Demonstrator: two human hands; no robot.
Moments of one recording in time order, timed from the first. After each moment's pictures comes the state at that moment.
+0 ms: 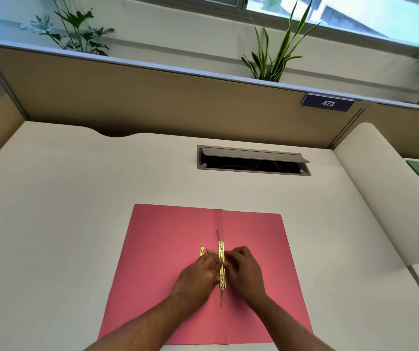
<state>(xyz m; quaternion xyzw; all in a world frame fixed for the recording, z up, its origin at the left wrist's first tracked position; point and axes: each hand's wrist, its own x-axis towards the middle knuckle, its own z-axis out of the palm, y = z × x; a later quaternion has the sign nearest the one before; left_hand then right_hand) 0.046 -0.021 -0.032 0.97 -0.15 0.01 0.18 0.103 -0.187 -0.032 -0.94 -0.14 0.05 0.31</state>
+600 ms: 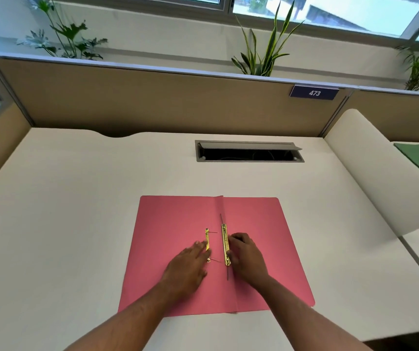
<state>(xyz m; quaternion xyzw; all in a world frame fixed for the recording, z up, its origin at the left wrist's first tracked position) 0.002 0.021 -0.034 0.98 -0.14 -0.04 0.15 0.073 -0.187 -0.016 -0.95 -0.17 0.08 0.25</state>
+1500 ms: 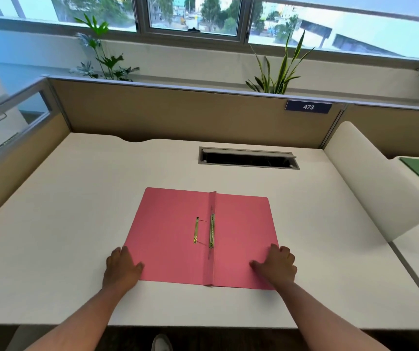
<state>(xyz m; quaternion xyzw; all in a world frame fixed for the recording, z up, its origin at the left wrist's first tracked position) -0.108 0.064 -0.011 0.89 0.38 -0.05 0.24 0.039 -0.313 0.013 -0.98 0.07 0.14 0.15</state>
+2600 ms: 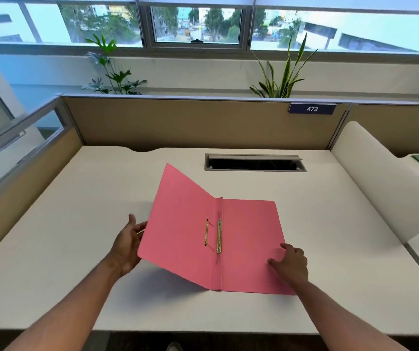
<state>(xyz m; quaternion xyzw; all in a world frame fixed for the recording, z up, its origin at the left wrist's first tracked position) -0.079 0.067 0.101 0.49 0.32 0.01 0.81 0.057 -0.335 0.004 -0.94 0.09 0.13 0.29</state>
